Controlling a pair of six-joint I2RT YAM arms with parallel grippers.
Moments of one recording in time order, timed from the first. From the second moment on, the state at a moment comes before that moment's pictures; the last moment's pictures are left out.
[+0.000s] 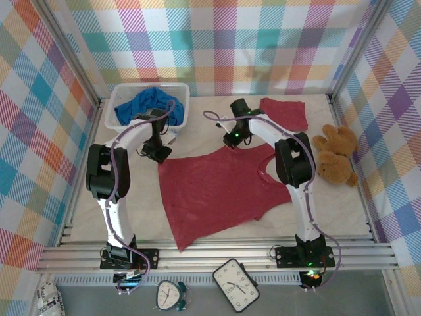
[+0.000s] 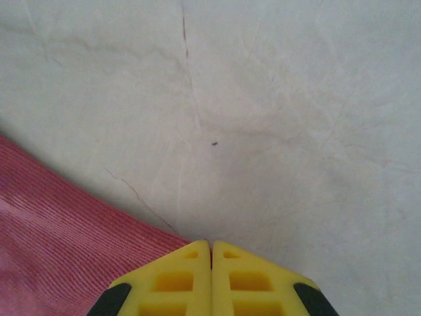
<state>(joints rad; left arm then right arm) -0.21 1.97 1.54 -1.08 -0.05 0.26 0.42 2.29 1.88 -0.75 -0.27 -0.41</state>
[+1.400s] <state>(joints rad) -0.42 1.72 1.19 -1.06 -0.07 -0.04 0.40 1.86 1.22 -0.46 -0.31 -0.32</state>
